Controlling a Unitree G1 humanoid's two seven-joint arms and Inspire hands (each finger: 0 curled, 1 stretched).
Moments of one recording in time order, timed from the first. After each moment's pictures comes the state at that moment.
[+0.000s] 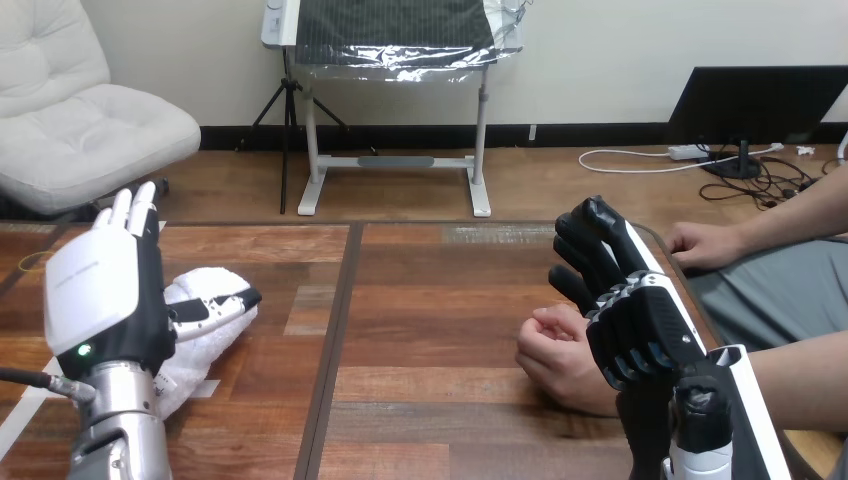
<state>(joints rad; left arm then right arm) -0.08 0.34 -0.02 0.17 0.79 0.14 0.36 0.66 -0.12 0.24 -0.46 0.08 -0.65 0.16</state>
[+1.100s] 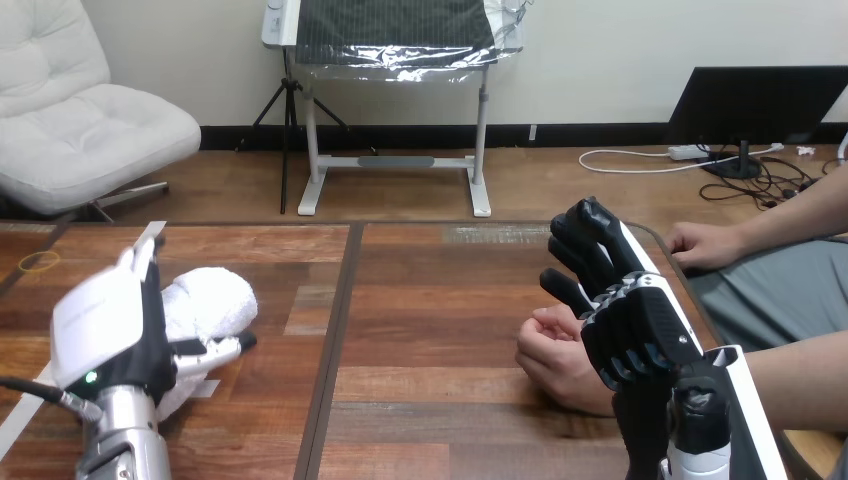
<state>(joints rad) -0.08 0.34 -0.07 0.24 0.78 0.29 0.28 0.66 -0.12 0.25 -0.46 0.08 -0.65 0.16</state>
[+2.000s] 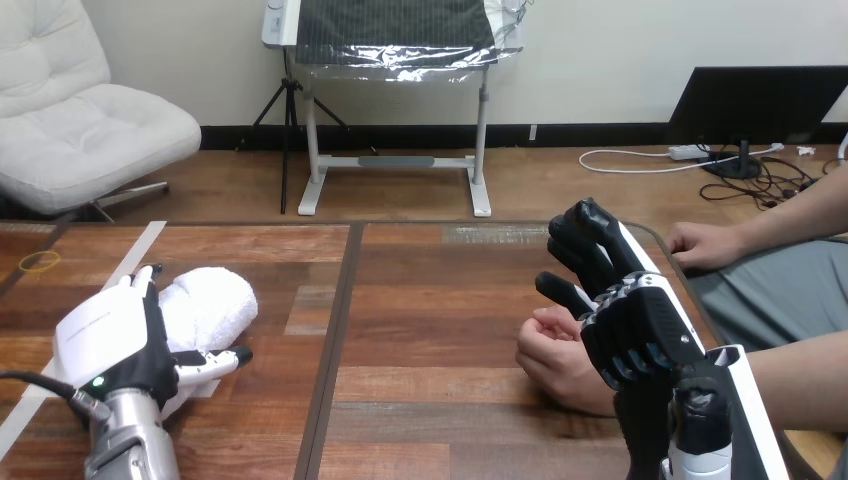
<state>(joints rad) -0.15 0.34 -0.11 0.36 0.77 0.37 0.27 0.66 -0.12 0.25 -0.46 0.08 -0.65 0.16</state>
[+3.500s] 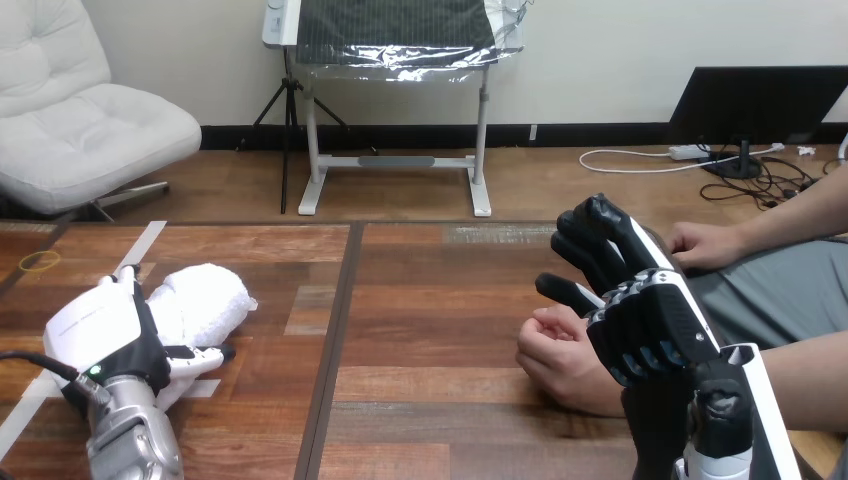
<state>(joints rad) -0.29 0.35 -0.13 0.57 0.74 0.41 0.32 0.66 -0.12 0.25 -0.46 0.11 -0.68 0.16</state>
